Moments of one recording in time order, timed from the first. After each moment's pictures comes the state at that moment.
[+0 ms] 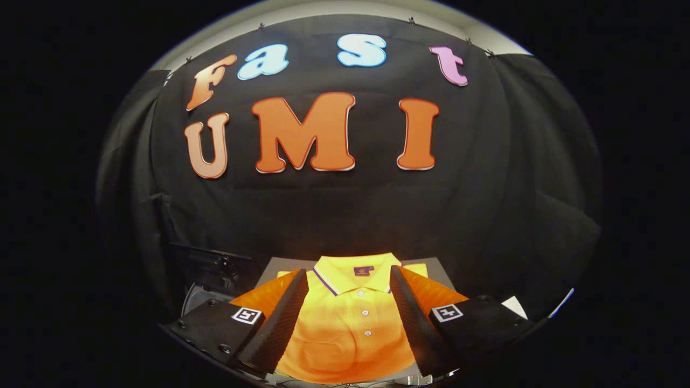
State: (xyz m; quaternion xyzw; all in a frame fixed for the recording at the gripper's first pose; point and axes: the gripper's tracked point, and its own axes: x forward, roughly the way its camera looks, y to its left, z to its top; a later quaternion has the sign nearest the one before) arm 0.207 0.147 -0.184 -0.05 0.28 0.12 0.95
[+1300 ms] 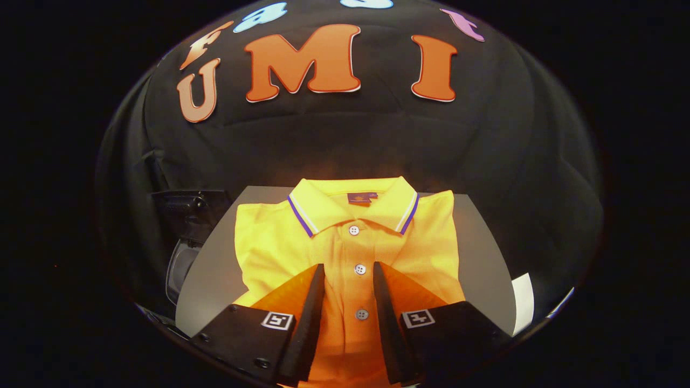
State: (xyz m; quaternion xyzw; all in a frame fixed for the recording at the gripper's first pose) arm 0.206 0.128 -0.312 -0.07 0.42 0.14 0.89
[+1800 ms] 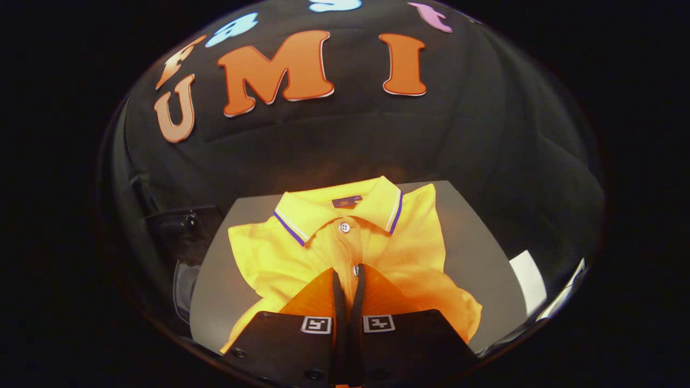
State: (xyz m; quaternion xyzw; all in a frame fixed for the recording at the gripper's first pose) arm 0.208 0.137 -0.294 0.03 0.36 0.09 0.93
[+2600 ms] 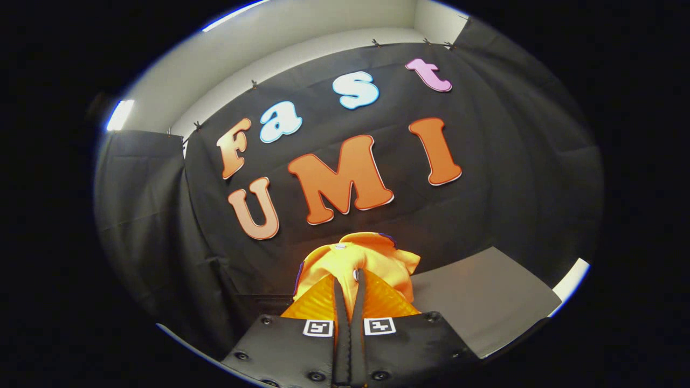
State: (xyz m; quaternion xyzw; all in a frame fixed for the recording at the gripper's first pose) arm 0.136 0.225 -0.123 0.13 0.12 0.23 0.96
